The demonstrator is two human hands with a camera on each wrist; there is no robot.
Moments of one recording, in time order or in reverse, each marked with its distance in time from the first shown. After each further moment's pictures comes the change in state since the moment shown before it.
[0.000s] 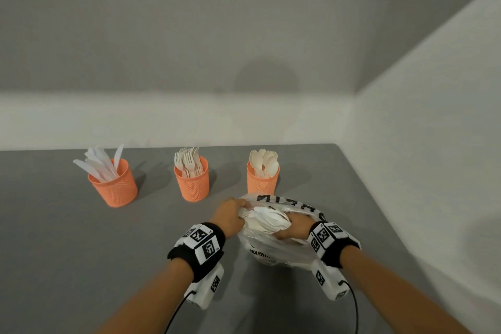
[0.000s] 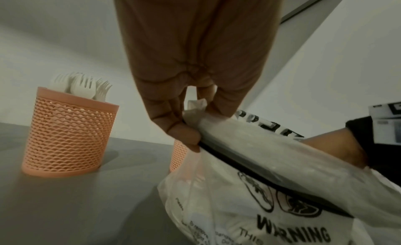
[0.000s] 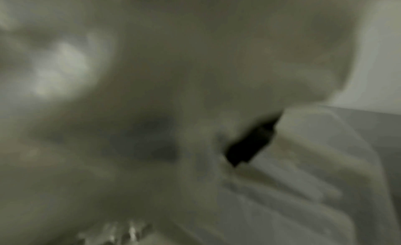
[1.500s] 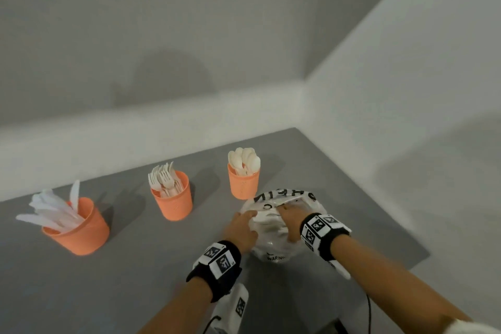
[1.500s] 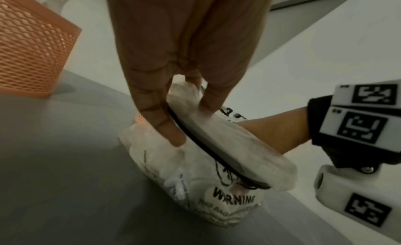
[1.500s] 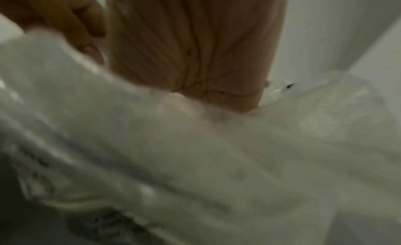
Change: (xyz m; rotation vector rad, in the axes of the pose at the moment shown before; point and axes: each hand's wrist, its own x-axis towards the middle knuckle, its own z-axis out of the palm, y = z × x) left_hand -0.005 0.000 0.018 -0.053 -0.265 0.084; right_hand -0.027 -0.020 0.014 -0.447 0.118 0.159
